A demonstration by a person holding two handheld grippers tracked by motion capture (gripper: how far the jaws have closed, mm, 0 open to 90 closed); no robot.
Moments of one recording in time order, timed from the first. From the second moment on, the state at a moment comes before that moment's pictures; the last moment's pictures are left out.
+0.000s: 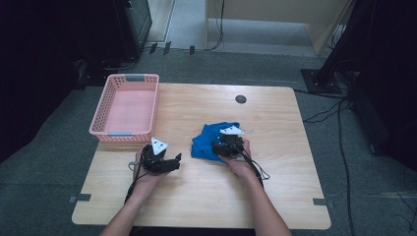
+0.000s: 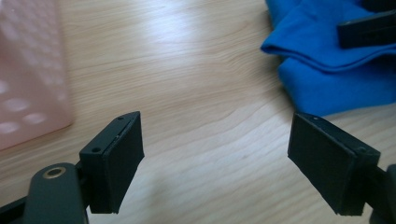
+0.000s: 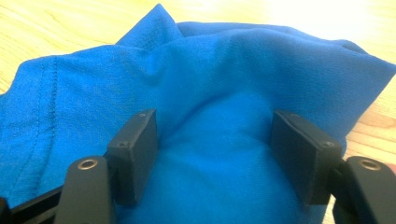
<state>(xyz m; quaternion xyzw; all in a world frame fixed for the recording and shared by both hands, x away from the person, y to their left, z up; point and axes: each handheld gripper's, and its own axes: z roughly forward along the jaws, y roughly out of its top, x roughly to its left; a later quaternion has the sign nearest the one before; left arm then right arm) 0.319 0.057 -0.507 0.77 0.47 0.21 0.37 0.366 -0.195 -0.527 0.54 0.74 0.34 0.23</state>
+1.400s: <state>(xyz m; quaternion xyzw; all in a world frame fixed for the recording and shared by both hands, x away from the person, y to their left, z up) 0.347 0.025 -0.530 0.79 0.46 0.19 0.36 0.371 -0.142 -0.488 0.51 0.76 0.35 0.19</state>
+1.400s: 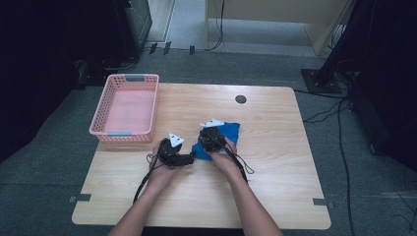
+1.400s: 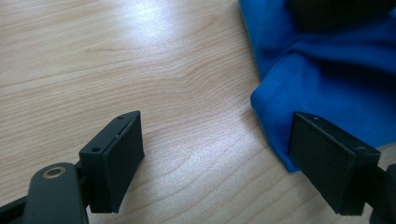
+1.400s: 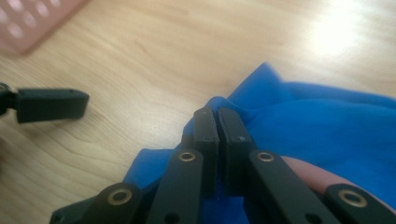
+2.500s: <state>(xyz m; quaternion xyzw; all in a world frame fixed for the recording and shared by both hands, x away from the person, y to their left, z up) 0.347 0.025 -0.530 0.79 0.46 0.19 0.36 0.305 -0.367 -0.493 0.66 0.62 0.35 0.24</state>
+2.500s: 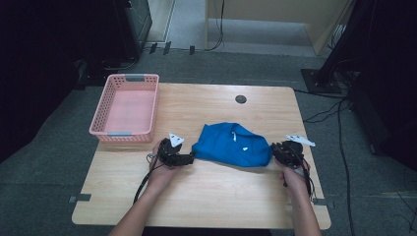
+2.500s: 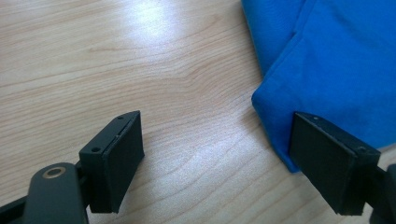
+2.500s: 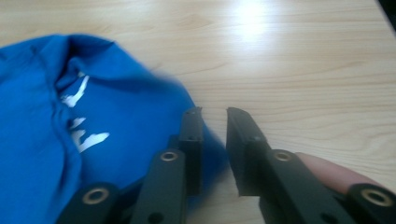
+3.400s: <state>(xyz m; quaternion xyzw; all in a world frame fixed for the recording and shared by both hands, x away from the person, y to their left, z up) 0.348 0.025 -0.530 0.78 0.47 0.20 0.36 0.345 -0.352 -0.533 0.62 0.66 0.30 0.30</state>
